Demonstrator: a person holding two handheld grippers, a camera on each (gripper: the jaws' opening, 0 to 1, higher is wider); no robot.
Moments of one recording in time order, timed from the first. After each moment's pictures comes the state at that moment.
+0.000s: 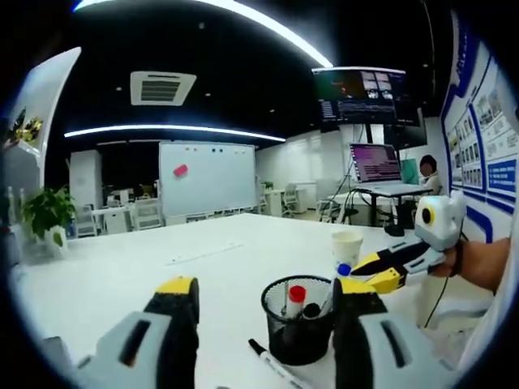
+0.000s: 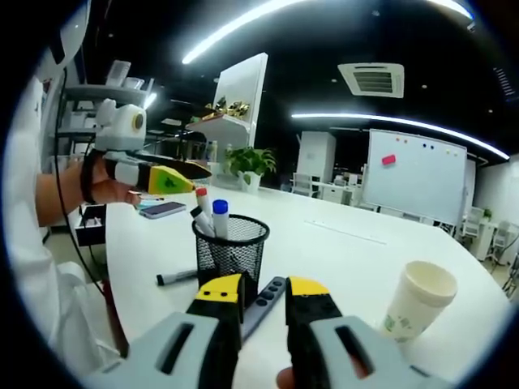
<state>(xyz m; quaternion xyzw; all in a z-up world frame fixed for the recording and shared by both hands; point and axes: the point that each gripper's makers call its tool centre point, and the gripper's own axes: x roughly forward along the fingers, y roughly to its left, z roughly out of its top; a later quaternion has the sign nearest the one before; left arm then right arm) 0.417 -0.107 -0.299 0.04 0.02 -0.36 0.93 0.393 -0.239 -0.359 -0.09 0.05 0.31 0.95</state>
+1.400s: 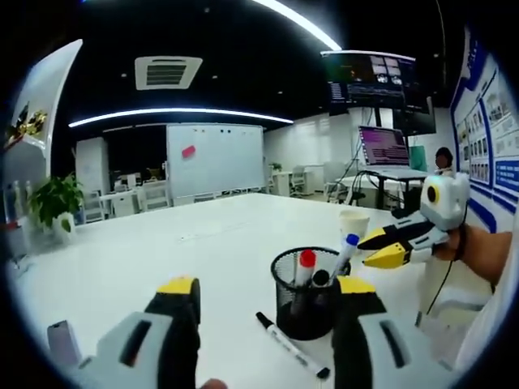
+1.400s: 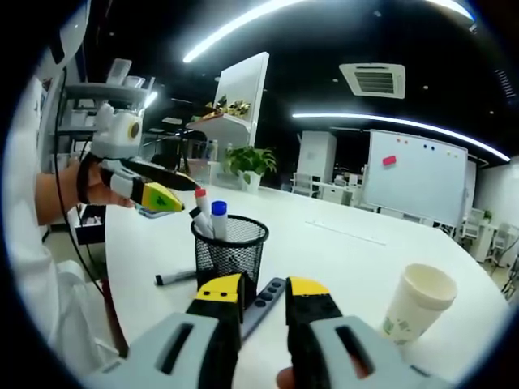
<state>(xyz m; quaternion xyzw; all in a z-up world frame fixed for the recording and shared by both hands) 0.413 -0.089 -0.325 0.05 0.07 -0.33 0.94 0.395 -0.238 -0.357 -0.10 0.05 0.31 0.94</state>
